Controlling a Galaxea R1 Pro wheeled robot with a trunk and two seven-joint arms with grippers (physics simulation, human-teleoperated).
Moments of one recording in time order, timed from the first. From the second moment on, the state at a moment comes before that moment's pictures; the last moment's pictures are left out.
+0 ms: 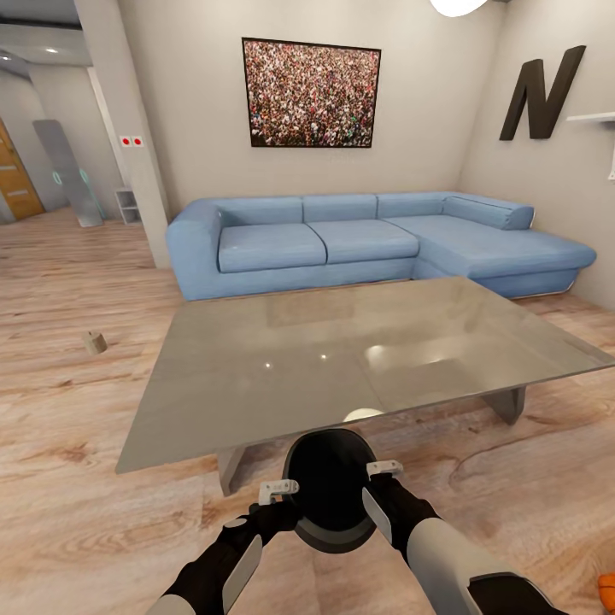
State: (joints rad) left arm -0.50 -0.17 -0.26 -0.55 0.32 0.17 0.02; right arm -0.75 0.17 0.04 -0.27 0.02 0.47 -0.27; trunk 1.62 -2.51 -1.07
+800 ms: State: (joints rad) left arm -0.50 -0.17 -0.26 -0.55 0.32 0.17 0.02; right arm -0.75 0.17 0.04 -0.27 0.02 0.47 -0.27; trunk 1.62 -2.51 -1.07
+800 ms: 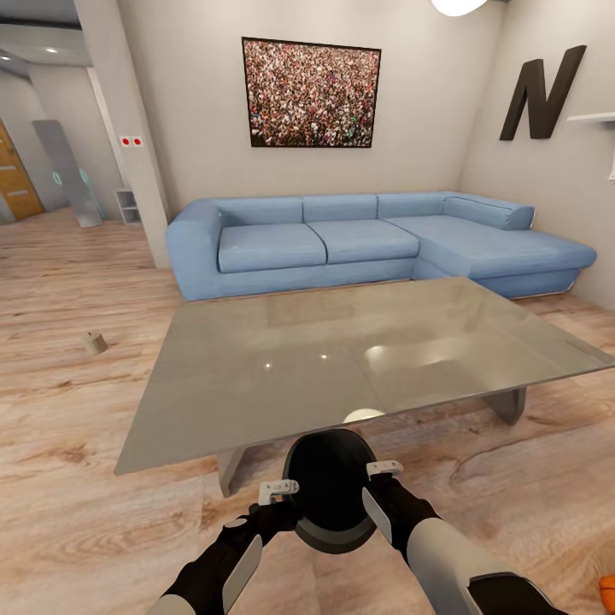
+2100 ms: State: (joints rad) left arm -0.50 -0.17 -0.26 -0.55 0.32 0.17 0.02; right arm -0.75 0.17 0.04 -0.27 0.02 0.47 -0.27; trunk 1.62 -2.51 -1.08
